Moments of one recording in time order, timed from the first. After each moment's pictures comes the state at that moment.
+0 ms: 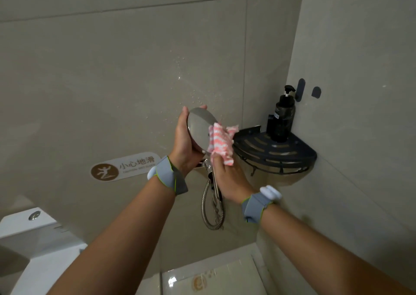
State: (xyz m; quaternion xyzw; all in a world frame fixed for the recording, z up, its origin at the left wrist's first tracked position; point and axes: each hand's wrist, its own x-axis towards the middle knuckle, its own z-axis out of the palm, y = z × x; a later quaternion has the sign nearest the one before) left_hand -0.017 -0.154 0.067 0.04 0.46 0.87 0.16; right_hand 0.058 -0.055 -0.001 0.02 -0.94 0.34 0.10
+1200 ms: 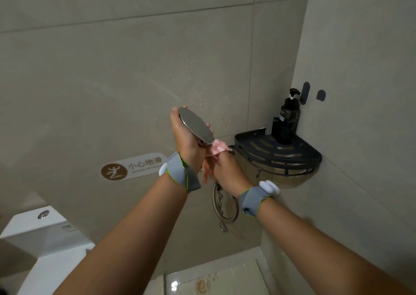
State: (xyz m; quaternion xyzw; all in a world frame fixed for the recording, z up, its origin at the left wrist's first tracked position) left_hand -0.008 -0.159 0.090 -0.07 0.45 0.89 0.03; right_hand 0.038 -0.072 0.005 0.04 -0.85 0.51 0.11
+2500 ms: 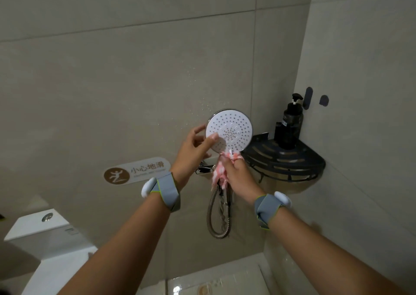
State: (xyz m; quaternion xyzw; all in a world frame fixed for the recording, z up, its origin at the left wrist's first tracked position) left_hand -0.005 -0.191 0.056 0.15 0.75 0.64 0.03; right_hand 0.029 -0.055 -0.008 -0.03 -0.72 0.68 0.09
